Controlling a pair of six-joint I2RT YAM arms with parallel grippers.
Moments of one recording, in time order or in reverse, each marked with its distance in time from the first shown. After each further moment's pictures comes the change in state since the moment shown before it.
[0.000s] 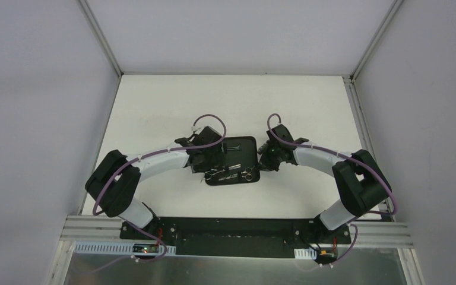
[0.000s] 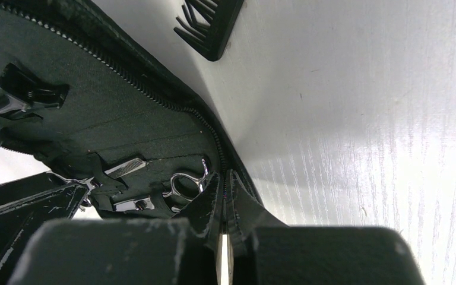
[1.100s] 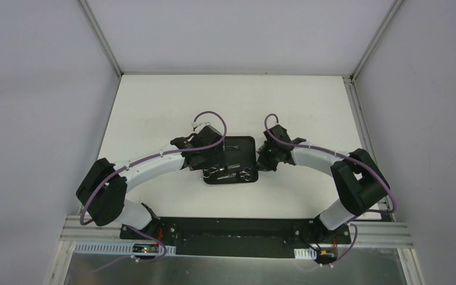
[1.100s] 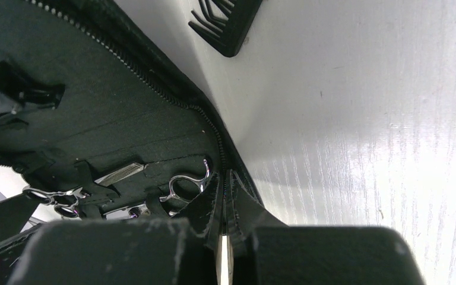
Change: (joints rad) left arm -0.059 -0.068 0.063 -0.122 -0.098 0.061; right arm 0.028 0.011 0.013 0.001 0.021 0.011
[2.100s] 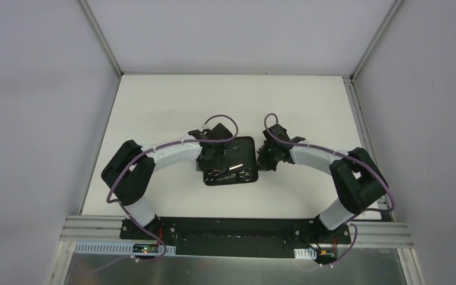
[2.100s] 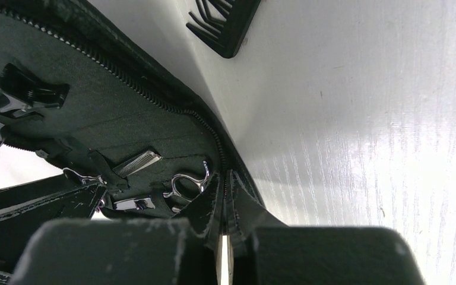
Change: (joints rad) left arm 0.006 0.226 0.133 -0.108 0.053 0.055; right arm 0.003 0.015 0.018 -0.018 -0.001 0.011
